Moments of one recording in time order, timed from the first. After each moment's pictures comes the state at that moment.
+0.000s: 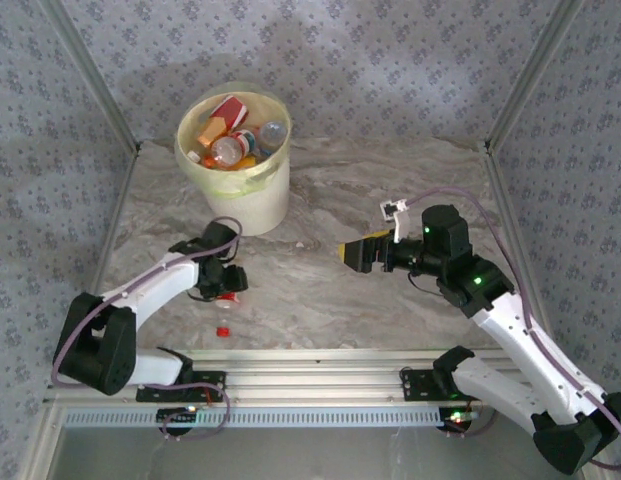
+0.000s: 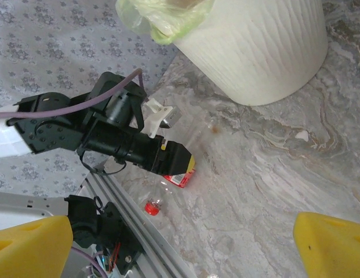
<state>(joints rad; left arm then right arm) -0.43 1.34 0.75 -0.73 0.00 -0.61 0.54 0.87 0.92 -0.47 -0.51 0.49</state>
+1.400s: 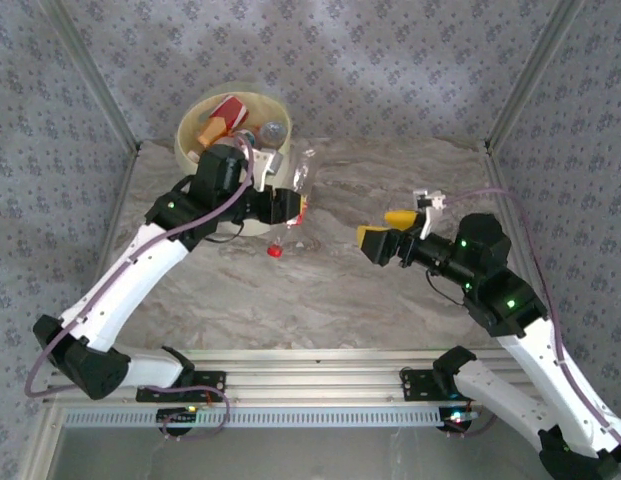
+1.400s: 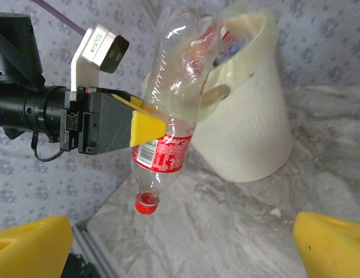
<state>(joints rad) -0.62 1.33 1.48 -0.71 0.30 -0.38 0.55 0.72 1.01 -0.44 -0.31 0.44</state>
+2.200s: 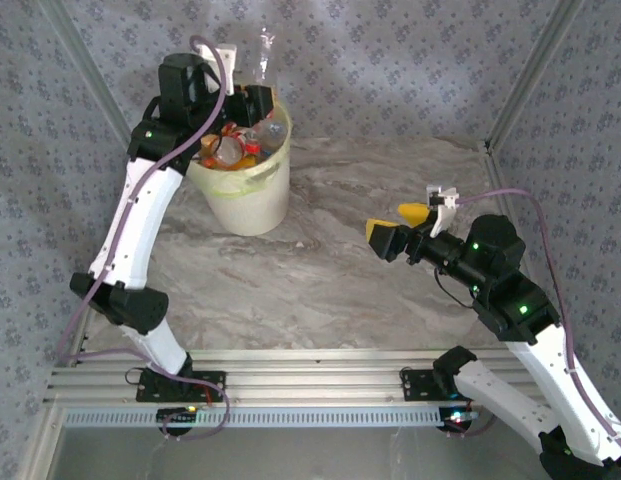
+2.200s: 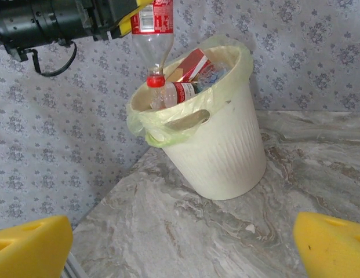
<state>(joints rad) -0.36 1.73 2.19 -0.71 0.22 -0.21 0.54 0.72 1.07 -0.48 -0.23 0.39</state>
